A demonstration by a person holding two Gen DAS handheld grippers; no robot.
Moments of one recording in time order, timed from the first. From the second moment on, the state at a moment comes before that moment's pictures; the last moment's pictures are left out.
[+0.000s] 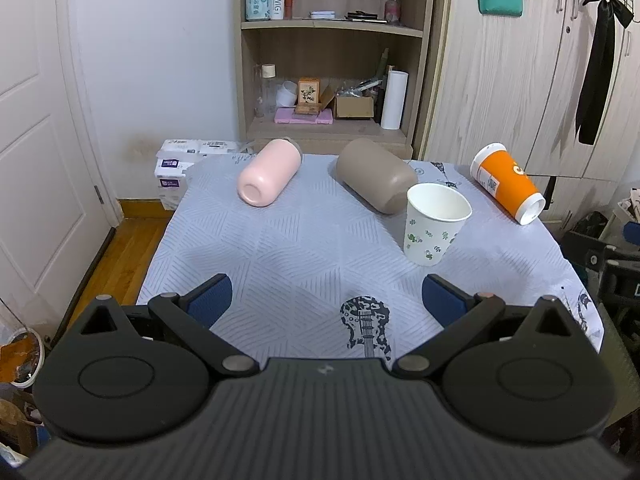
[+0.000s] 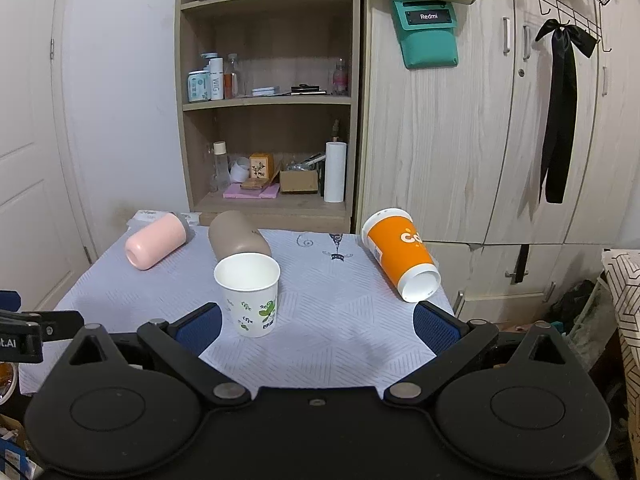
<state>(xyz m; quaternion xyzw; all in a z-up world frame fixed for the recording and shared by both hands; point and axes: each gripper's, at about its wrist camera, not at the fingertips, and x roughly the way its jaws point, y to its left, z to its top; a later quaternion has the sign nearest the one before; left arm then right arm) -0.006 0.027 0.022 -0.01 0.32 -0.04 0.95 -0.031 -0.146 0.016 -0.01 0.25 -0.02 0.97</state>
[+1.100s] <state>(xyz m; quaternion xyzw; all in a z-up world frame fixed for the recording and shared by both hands) -0.007 0.029 0.018 0.01 0.33 -0.03 0.94 -0.030 -0.142 0.012 -0.02 0.25 -0.01 0.97</state>
